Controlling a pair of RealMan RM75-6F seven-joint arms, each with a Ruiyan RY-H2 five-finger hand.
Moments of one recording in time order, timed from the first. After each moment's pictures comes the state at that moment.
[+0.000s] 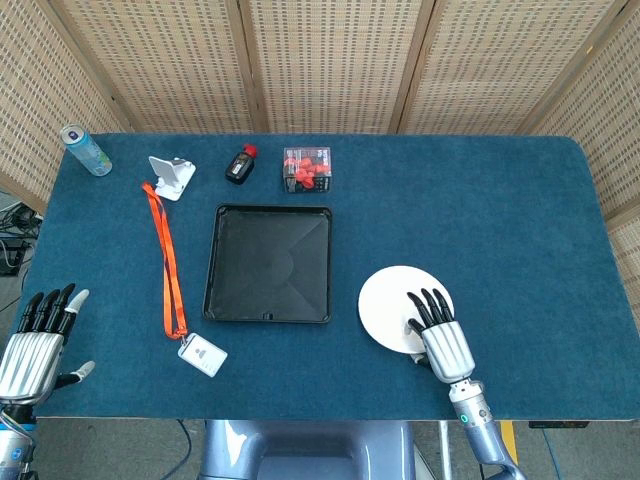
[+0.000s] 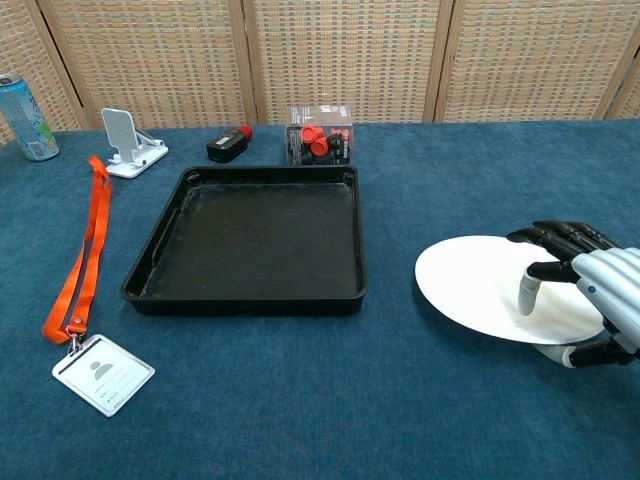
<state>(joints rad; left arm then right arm) -0.07 -1.18 0.00 -1.68 1.53 1.48 0.27 0.28 -1.93 0.01 -0.81 -1.66 1.51 0.08</state>
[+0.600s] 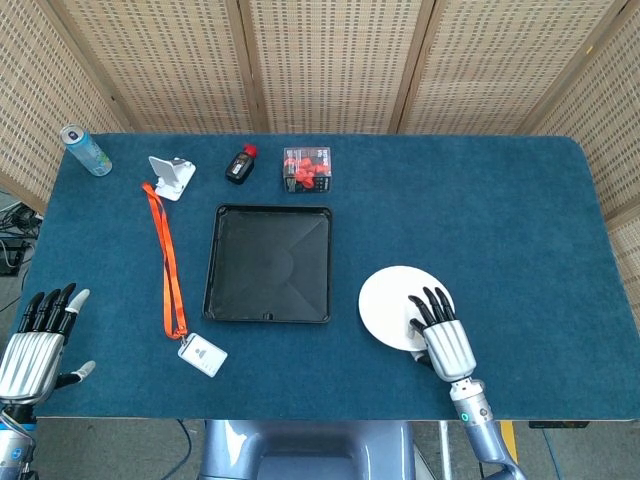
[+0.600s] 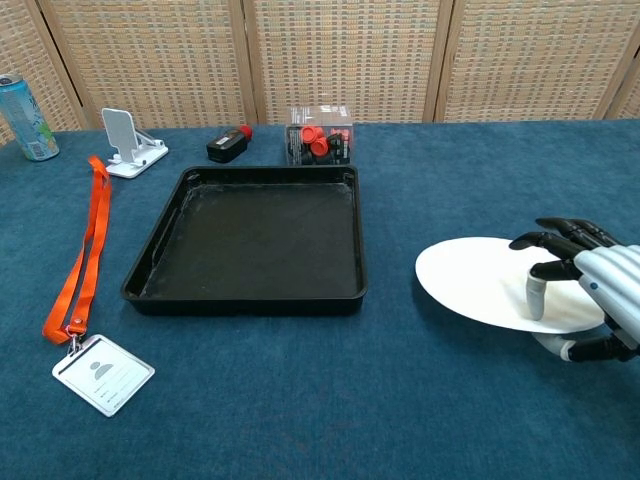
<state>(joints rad) -0.07 -1.18 0.00 -1.68 1.53 1.48 0.27 0.28 -1.93 0.01 -0.79 -1.65 1.51 0.09</state>
